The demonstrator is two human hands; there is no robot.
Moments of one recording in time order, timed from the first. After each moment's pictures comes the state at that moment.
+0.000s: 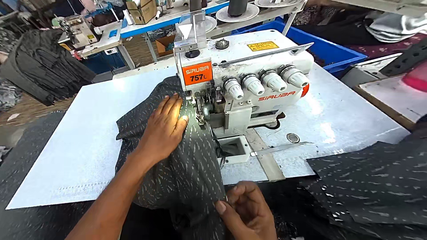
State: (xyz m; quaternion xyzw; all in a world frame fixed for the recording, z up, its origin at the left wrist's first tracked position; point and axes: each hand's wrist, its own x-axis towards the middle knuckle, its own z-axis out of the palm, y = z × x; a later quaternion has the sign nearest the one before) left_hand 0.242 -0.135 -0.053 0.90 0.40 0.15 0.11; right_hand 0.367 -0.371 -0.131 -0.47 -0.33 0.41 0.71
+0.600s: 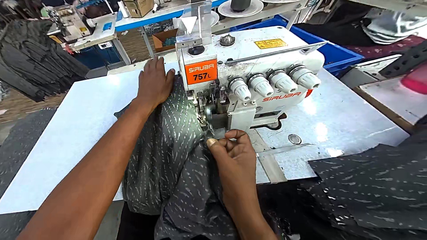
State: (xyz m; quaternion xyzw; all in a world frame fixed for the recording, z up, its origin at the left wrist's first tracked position) left_hand 0.274 -0.003 -0.036 0.86 0.48 0.17 0.01; right_hand 0.370 -0.262 -0.096 -0.55 -0.23 0.34 0.73
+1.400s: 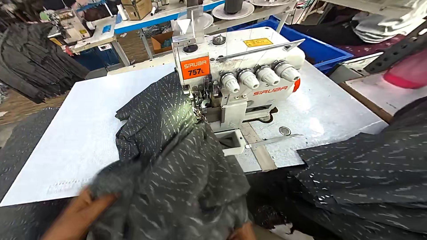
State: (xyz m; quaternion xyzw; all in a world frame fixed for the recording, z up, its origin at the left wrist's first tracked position) left_hand 0.056 -0.260 -0.072 0.63 0.53 0.31 0.47; right_hand 0.358 -0.398 -0.140 -0.41 -0.51 0.42 0.63
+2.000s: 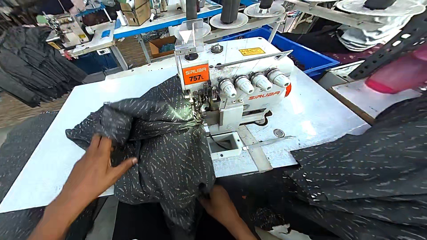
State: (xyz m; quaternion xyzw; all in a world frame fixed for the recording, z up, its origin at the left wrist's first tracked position) left_hand 0.077 -0.162 -0.061 0.83 0.54 0.11 0.03; right_hand 0.362 -0.345 -0.250 -0.73 -0.51 0.40 0.21
